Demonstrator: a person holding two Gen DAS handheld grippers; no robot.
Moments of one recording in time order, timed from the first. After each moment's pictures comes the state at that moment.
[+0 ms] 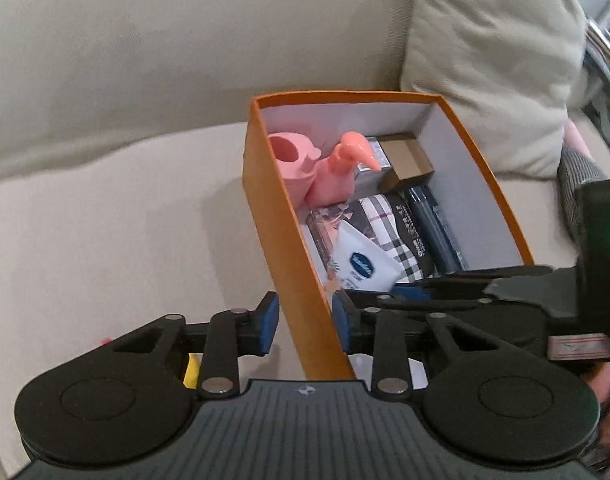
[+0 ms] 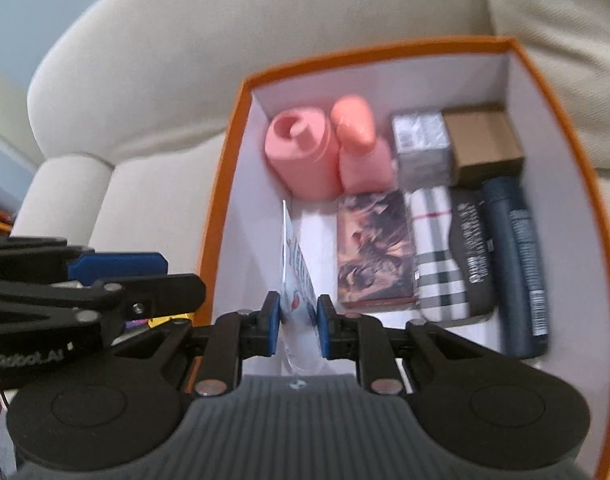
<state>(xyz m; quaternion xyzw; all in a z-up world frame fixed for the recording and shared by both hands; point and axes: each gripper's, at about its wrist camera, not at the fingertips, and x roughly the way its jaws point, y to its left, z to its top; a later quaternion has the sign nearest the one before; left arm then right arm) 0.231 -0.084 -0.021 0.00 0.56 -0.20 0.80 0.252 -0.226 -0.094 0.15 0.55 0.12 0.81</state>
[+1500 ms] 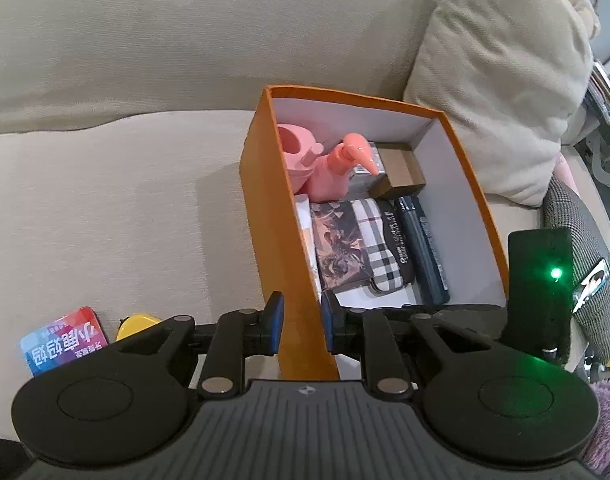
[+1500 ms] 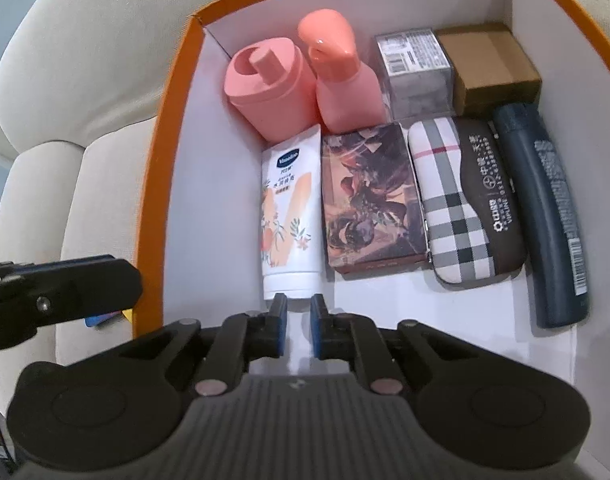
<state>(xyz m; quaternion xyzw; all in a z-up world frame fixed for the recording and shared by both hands) 0.216 -0.078 -0.025 -0.06 0.57 -0.20 0.80 0.242 -0.213 -0.133 0.17 0.59 0.09 0.79</state>
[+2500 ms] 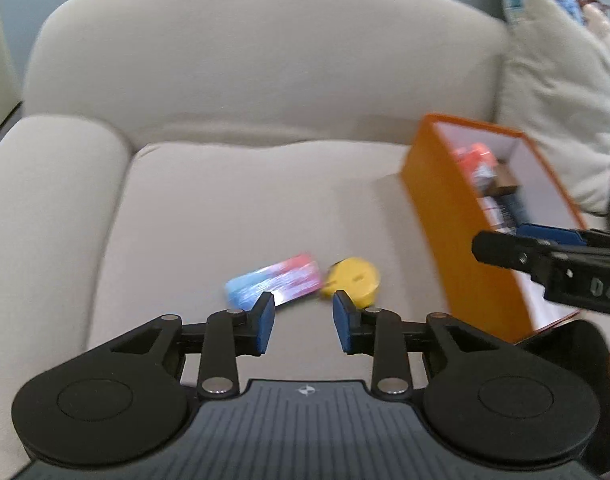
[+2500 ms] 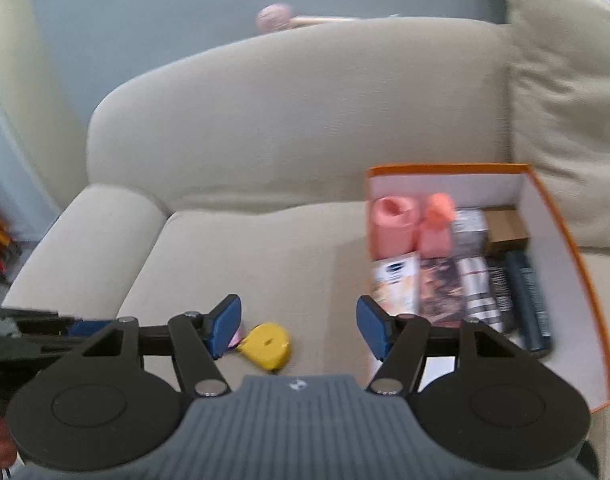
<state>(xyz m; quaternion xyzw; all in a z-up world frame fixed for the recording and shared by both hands) 0.115 0.078 -0.007 -0.01 0.48 -0.08 0.87 0.136 -0.104 -0.002 0.08 0.40 0.12 0.90</state>
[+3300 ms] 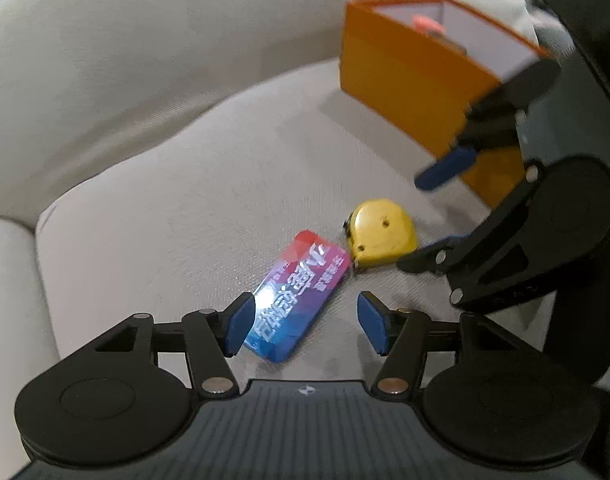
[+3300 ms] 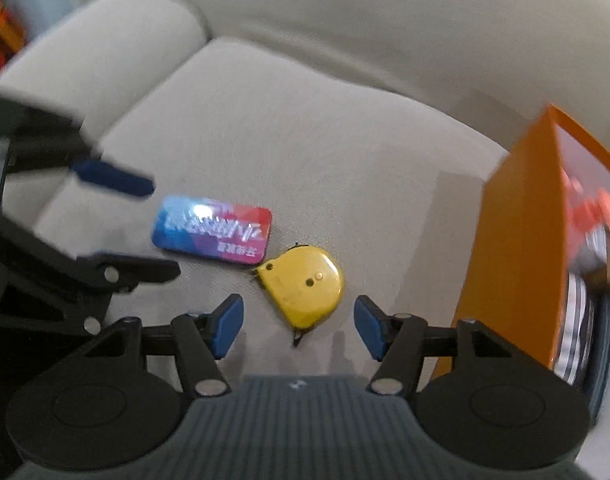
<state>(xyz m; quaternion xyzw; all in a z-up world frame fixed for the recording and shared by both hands) 0.185 0.079 -0.094 0.18 0.48 -0.29 0.81 0.222 -0.005 -0.114 -0.16 0.54 0.21 0.80</state>
